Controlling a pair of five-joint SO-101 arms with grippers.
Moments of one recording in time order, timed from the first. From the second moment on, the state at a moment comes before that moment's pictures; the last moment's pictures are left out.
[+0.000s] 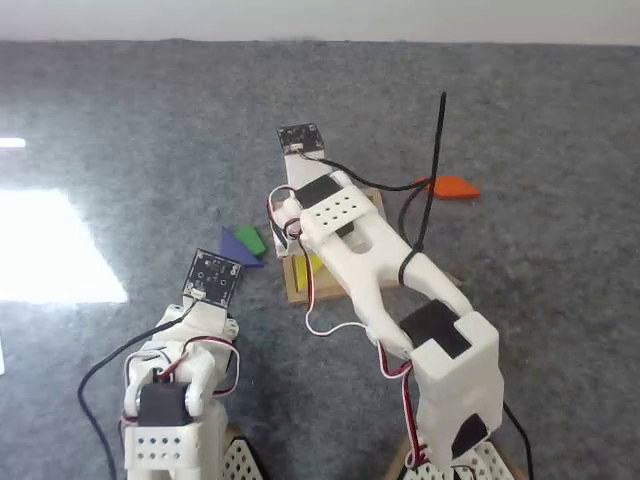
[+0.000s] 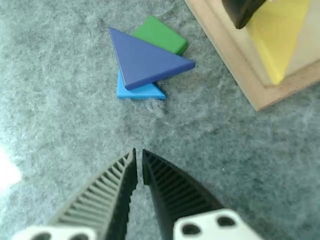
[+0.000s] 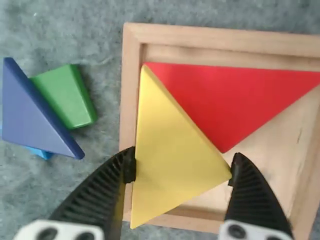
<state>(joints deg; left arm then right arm) -6.9 -103.1 97.2 72.2 -11.6 -39.1 22.8 -2.9 64.5 -22.2</state>
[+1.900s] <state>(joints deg) -6.9 -103.1 97.2 72.2 -11.6 -31.4 26.8 -3.0 59.6 -8.2</state>
